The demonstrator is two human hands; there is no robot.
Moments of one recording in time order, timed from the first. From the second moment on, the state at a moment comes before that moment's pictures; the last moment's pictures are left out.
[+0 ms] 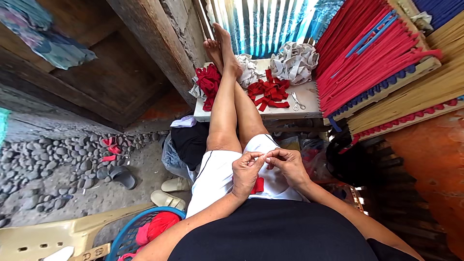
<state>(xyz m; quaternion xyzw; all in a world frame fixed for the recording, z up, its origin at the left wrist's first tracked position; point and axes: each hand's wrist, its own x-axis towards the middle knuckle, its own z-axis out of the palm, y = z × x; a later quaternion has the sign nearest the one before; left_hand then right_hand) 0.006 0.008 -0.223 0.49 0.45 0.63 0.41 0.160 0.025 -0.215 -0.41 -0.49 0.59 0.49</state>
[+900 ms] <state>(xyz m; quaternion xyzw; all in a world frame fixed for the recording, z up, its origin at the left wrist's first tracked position) -0.012 0.055 -0.227 0.75 0.52 0.36 0.19 0.210 0.049 -0.183 -0.32 -0.44 0.58 0.61</state>
